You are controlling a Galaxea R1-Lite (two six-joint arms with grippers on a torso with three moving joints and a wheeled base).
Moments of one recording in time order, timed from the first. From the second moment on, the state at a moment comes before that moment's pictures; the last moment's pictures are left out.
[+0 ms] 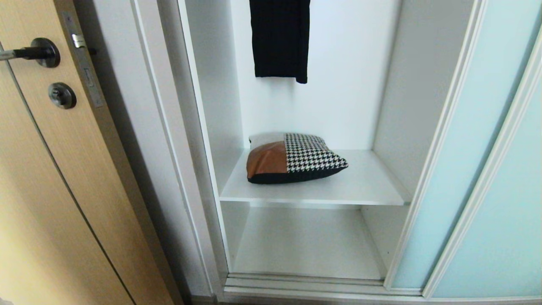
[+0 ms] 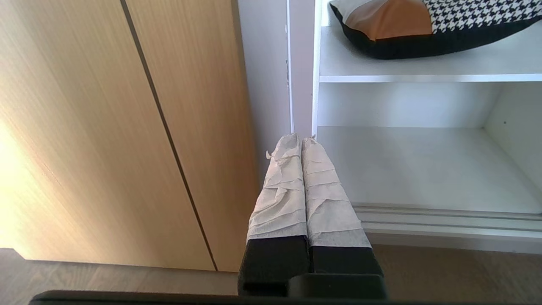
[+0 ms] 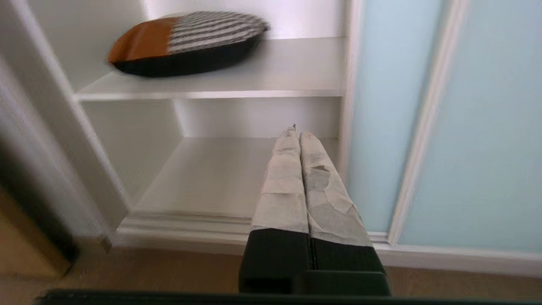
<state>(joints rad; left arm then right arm) 0.02 0.00 0.00 0.01 -0.02 0.06 0.01 0.00 0.00 -0.05 0.01 0.11</state>
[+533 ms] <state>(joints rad) 0.02 0.00 0.00 0.01 -0.01 0.06 0.01 0.00 0.00 -0.04 -0.01 0.17</state>
